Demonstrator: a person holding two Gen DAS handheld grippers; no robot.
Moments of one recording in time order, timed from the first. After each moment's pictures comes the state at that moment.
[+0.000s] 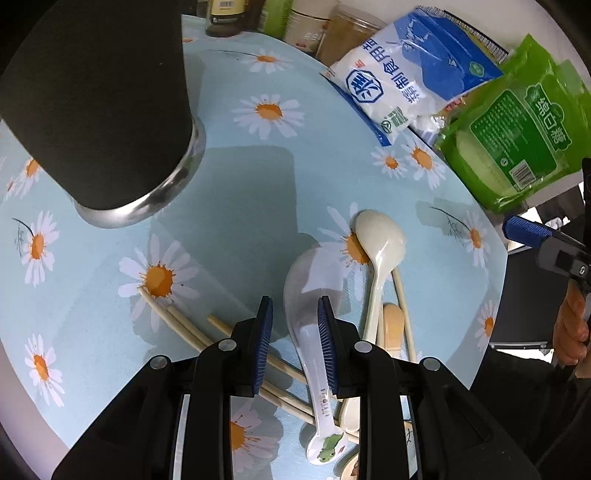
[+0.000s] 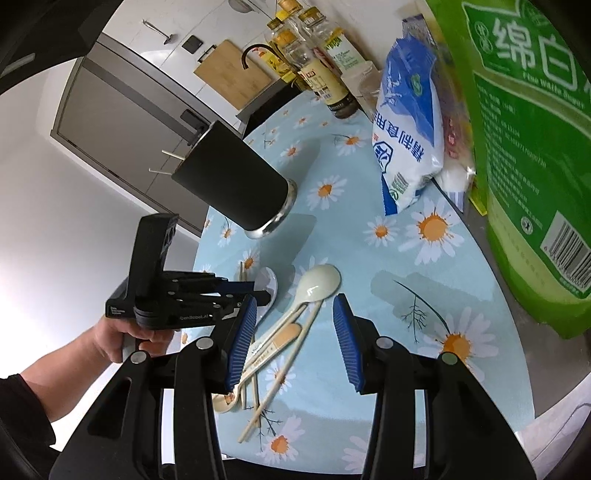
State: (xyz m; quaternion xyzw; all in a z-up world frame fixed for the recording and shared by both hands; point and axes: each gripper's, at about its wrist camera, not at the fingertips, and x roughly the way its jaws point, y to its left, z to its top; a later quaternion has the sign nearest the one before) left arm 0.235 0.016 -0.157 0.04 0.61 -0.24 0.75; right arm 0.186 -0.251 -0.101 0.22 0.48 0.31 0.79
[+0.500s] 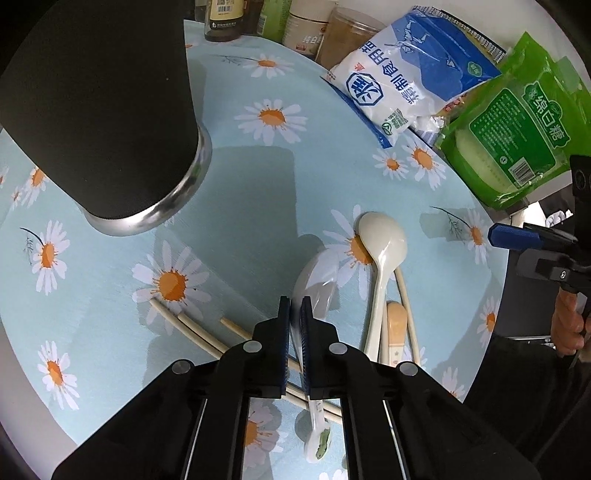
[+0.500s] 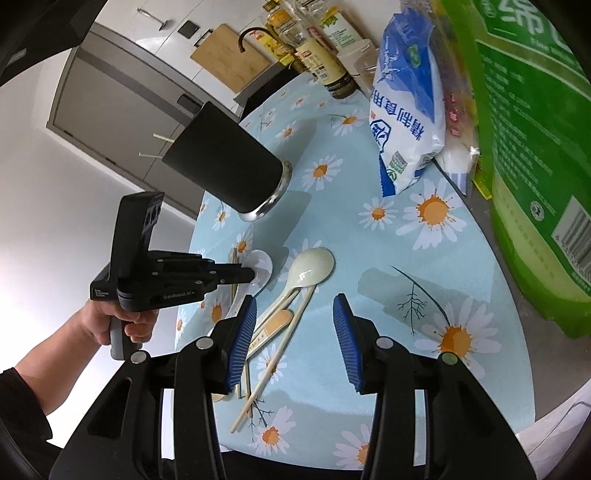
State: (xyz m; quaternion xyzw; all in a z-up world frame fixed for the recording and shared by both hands) left arm 0.240 0.018 -0.148 0.06 0.61 -0.24 0.75; right arm 0.192 -0.249 -0.111 0.21 0.51 0.32 0.77
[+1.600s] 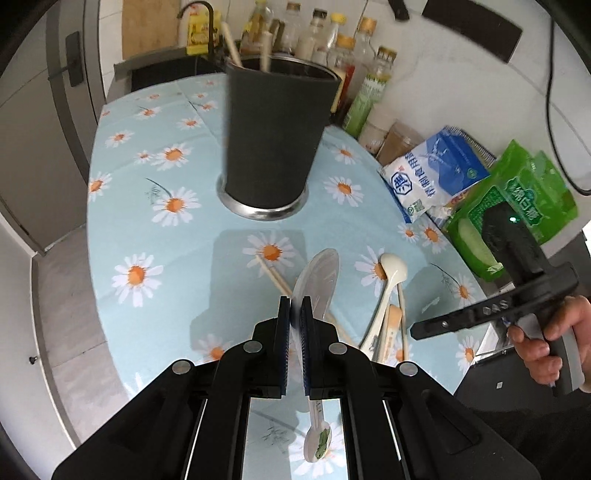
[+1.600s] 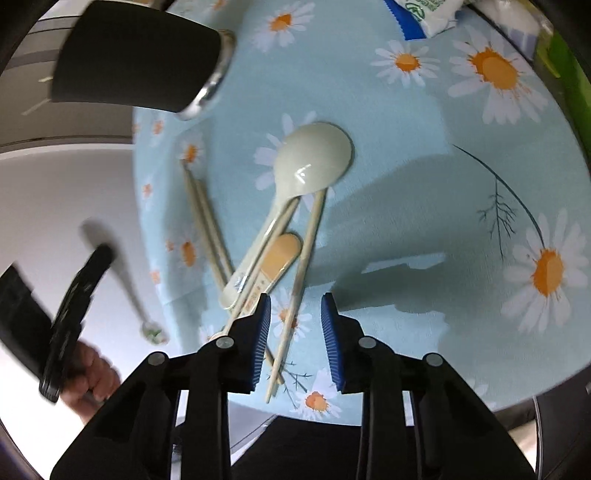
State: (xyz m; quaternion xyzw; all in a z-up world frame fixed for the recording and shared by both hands) left arm 0.147 0.103 -0.073 -0.06 0.49 -0.12 0.86; right arm 0.219 -0.159 -0.163 0.18 0.74 0.22 0.61
